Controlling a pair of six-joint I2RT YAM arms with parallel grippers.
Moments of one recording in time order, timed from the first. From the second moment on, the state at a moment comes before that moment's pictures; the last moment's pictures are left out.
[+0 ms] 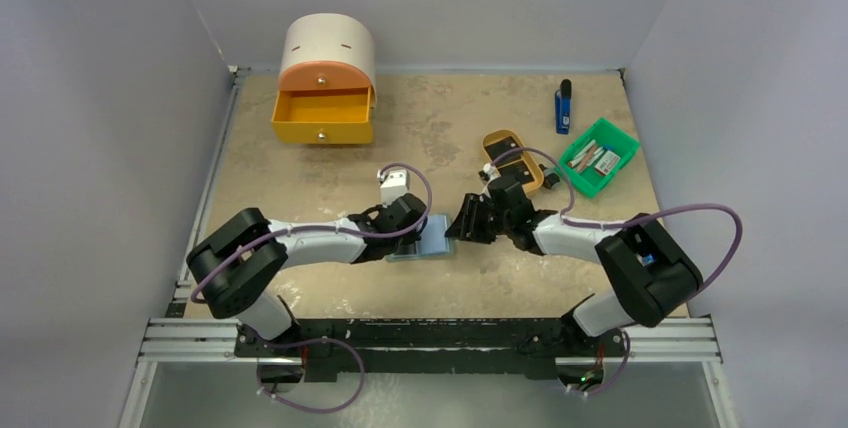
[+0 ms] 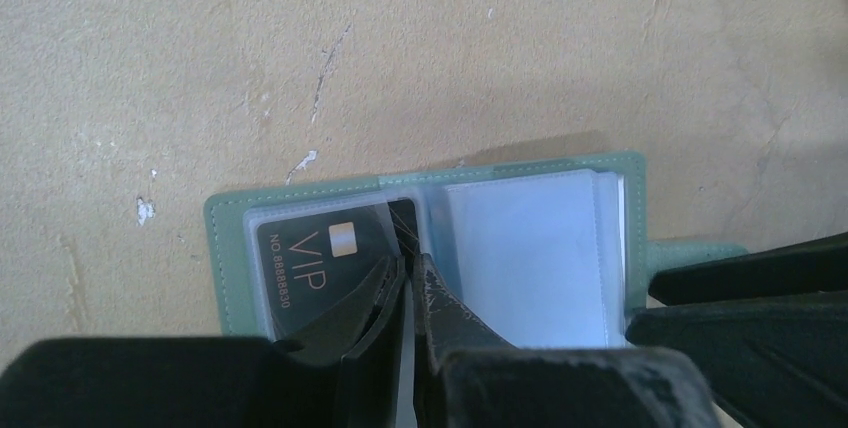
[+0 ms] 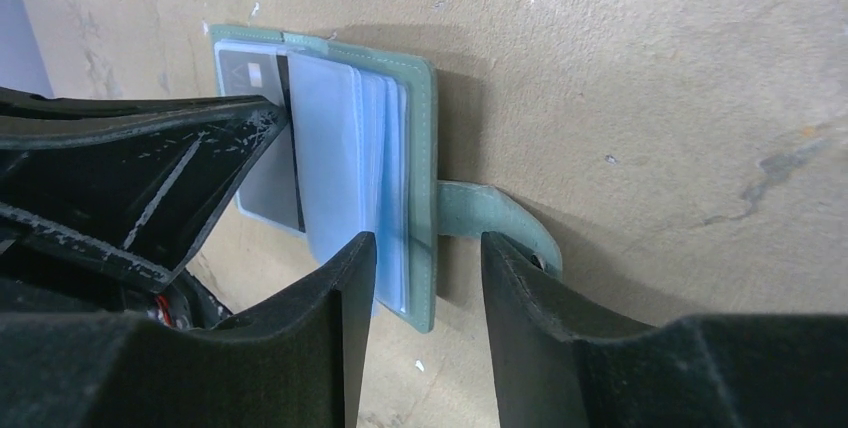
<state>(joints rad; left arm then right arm) -0.92 1.57 0.74 -0.05 -0.47 -0.86 0.58 1.50 0.56 0.15 -0.29 0.76</state>
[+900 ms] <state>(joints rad) -0.92 1.60 0.72 0.04 -0.48 -0.86 0.58 1.54 0.59 0.16 -0.28 0.76</state>
